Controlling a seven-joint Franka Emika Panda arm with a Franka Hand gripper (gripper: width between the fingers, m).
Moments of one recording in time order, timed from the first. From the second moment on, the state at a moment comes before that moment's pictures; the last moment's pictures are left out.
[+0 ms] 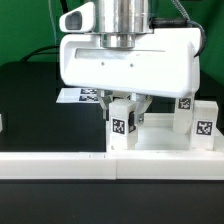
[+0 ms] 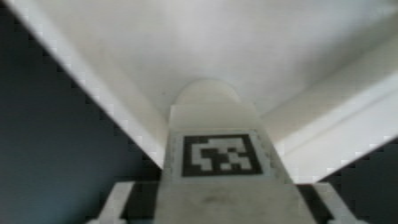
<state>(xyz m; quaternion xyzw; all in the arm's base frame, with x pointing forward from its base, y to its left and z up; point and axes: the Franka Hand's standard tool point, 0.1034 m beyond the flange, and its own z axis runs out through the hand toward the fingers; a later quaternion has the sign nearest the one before) 0.667 -0.011 0.065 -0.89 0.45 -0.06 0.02</state>
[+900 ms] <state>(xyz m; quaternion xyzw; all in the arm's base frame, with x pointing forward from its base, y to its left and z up) 0.669 -0.008 0.064 -0.58 0.82 0.00 0.04</state>
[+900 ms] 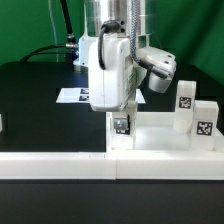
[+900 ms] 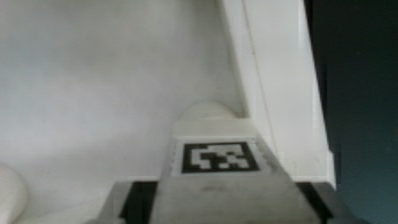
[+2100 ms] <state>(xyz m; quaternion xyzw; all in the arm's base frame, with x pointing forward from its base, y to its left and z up) 0.686 -0.009 0.122 -0.58 0.81 -0.01 0.07</state>
